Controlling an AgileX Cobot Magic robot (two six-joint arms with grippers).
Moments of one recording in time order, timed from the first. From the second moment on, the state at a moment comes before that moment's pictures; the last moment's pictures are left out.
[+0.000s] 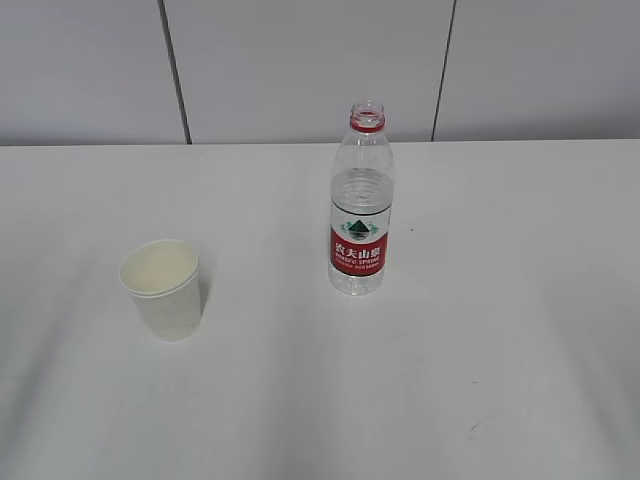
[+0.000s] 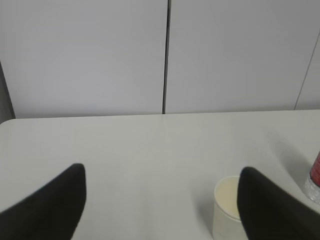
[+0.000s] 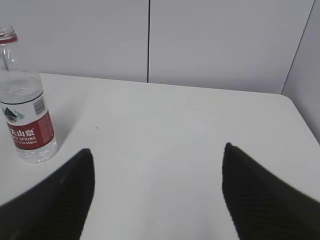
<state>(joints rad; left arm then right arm) -0.09 0.31 -0.25 -0.09 0.15 0.03 0.06 0.18 -0.22 -0.07 0.31 -0.05</state>
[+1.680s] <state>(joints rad) -0.25 1.07 -0.25 -0.07 -0.36 0.02 0.06 1.25 -0.29 -0.59 -0.69 0.26</state>
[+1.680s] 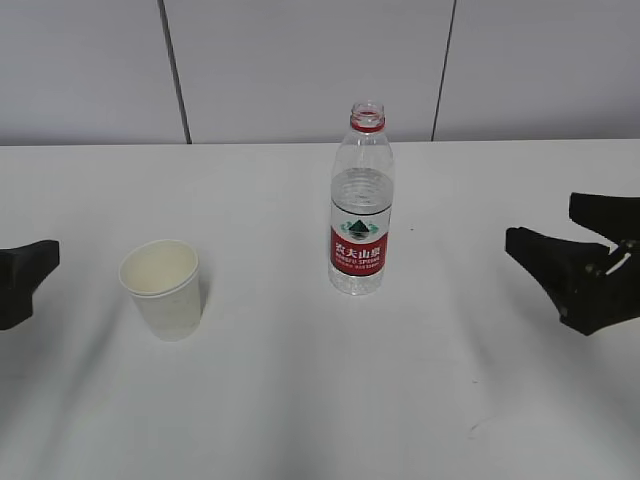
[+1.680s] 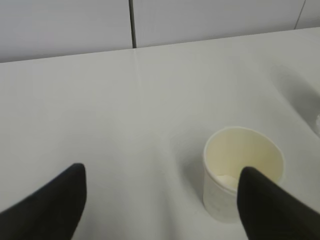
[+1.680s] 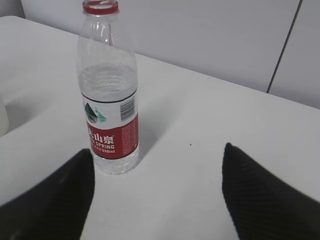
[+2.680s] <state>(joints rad) -0.25 1.47 -0.15 0.17 -0.79 -0.02 0.06 1.57 -0.46 -0.68 -0.69 0.26</state>
